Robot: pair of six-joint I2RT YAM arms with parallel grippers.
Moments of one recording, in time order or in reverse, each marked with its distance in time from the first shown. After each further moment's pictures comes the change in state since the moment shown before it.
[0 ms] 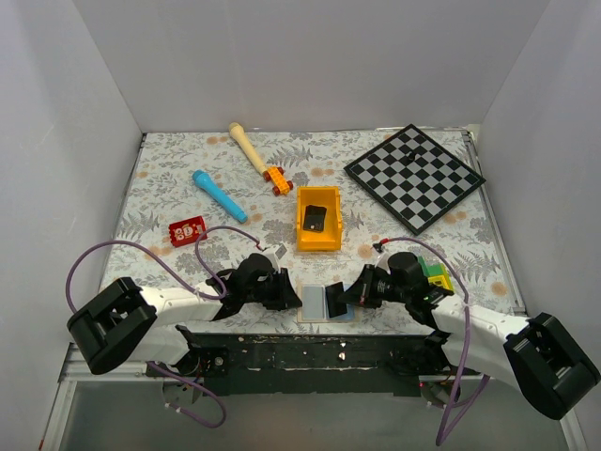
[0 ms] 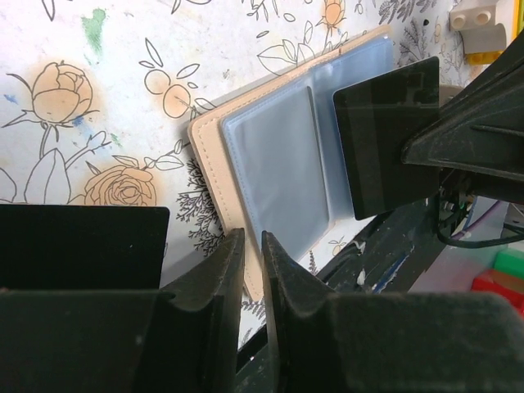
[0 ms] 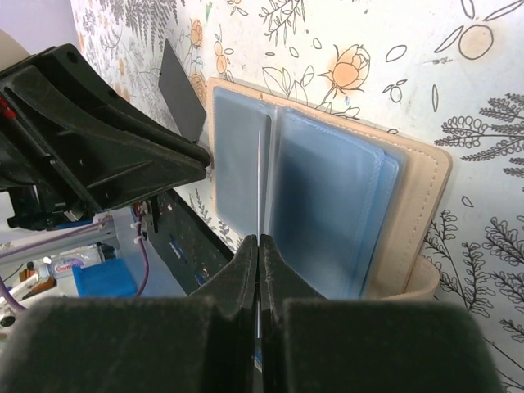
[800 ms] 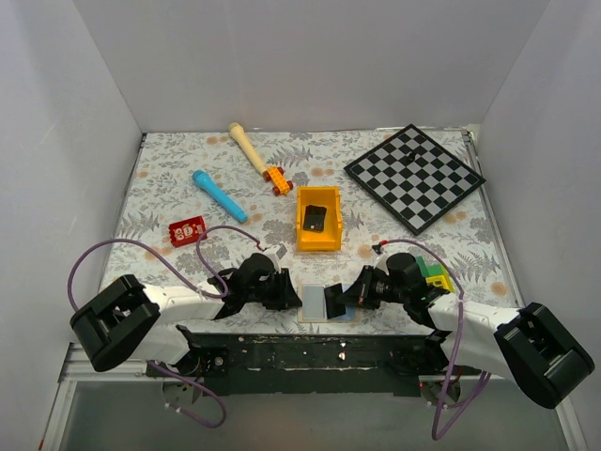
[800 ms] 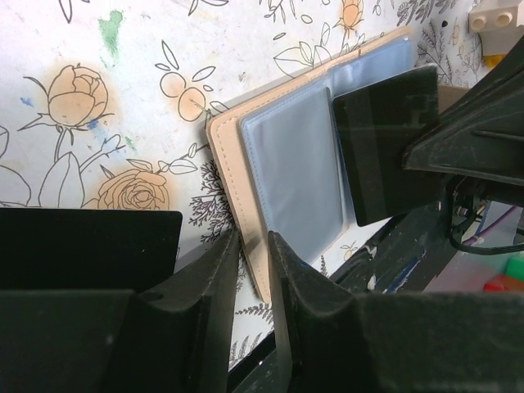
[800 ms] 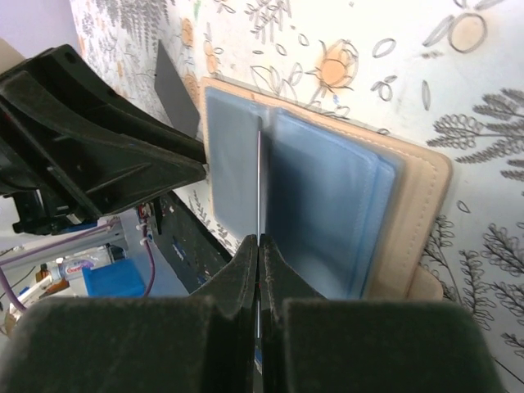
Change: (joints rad) left arm 0.000 0.022 0.010 -0.018 -0.029 0.012; right arm 0.000 0.072 -0.011 0.083 -0.014 0.033
